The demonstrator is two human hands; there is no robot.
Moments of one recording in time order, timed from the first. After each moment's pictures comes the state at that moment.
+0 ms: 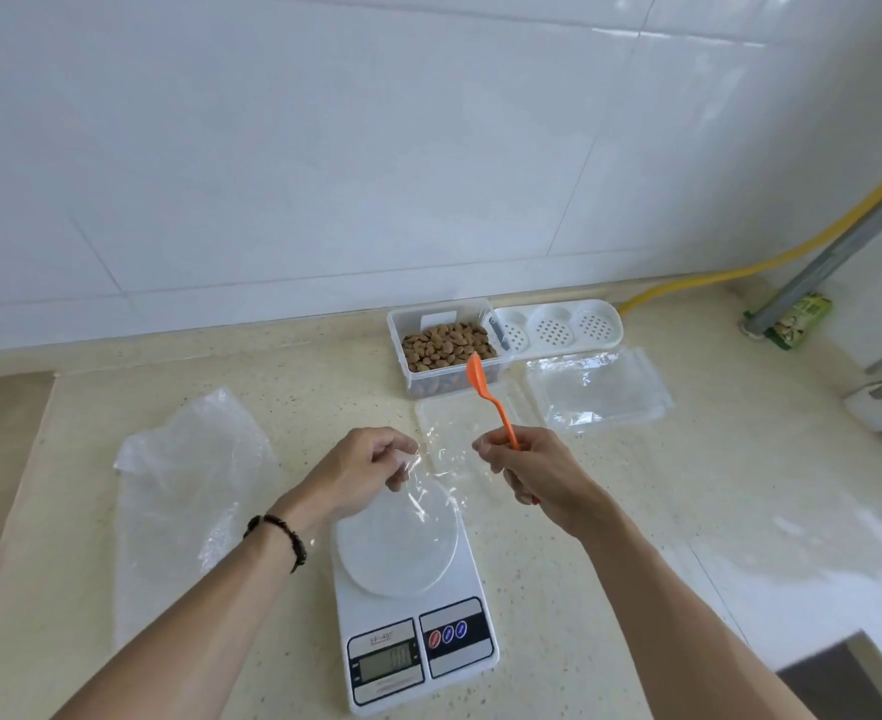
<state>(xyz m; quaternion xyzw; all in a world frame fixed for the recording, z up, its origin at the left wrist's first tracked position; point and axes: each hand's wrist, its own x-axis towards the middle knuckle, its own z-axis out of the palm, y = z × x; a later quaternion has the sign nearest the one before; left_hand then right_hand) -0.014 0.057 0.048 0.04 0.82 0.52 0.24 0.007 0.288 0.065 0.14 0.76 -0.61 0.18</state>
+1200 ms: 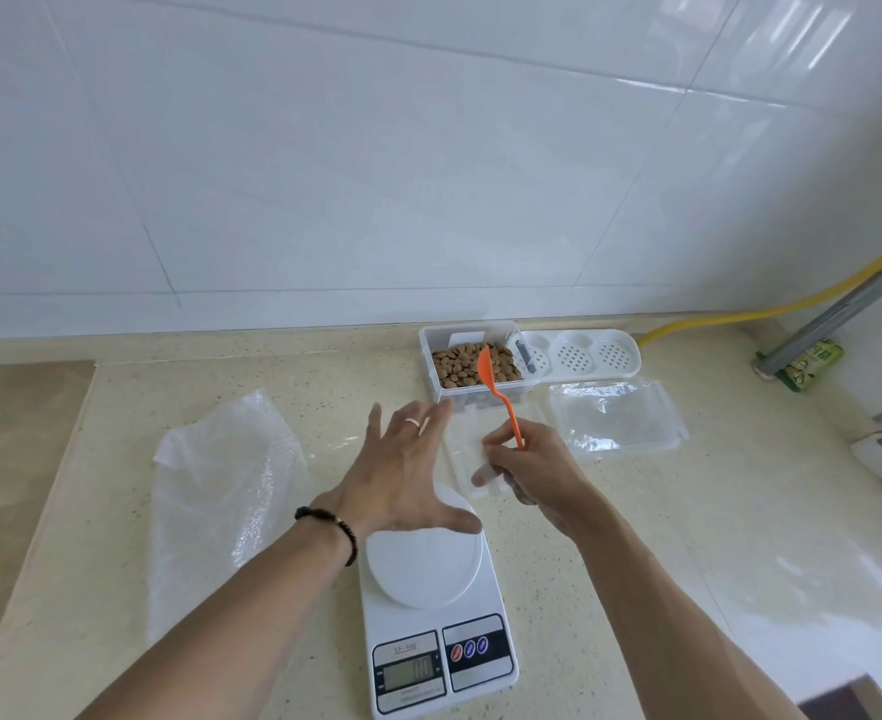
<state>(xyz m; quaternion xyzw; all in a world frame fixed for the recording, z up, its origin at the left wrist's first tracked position) -0.016 0.059 0.065 0.22 0.95 0.17 0.13 -0.008 0.243 0.089 0.14 0.77 -0.60 0.16</state>
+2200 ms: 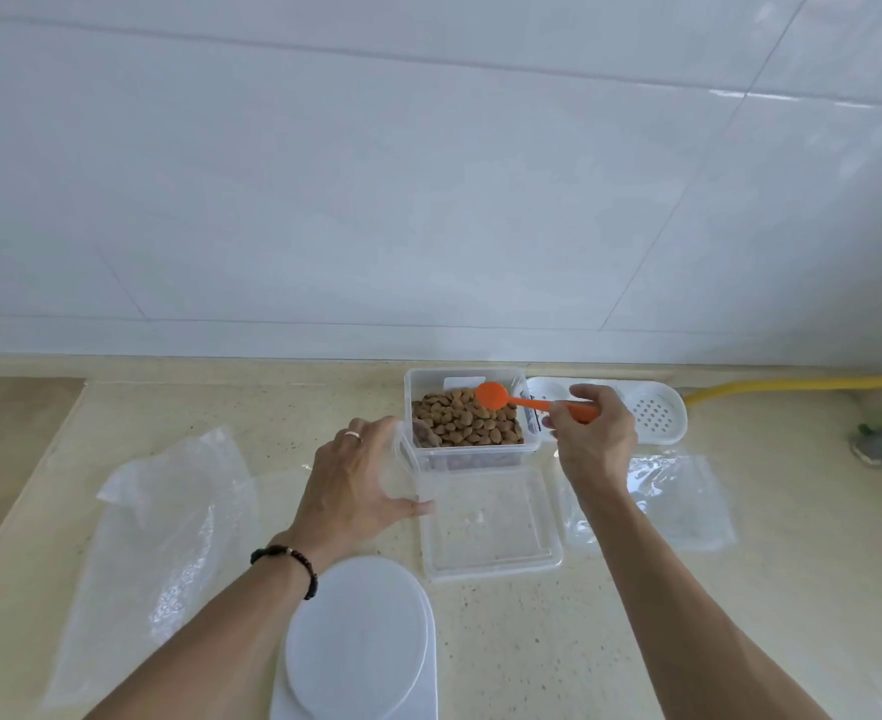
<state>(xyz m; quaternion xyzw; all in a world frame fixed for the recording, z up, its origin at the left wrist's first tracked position) -0.084 0.089 0.033 0.03 0.96 0.28 -0.01 -0.146 0.332 0.070 0.19 0.82 -0.53 -0.10</state>
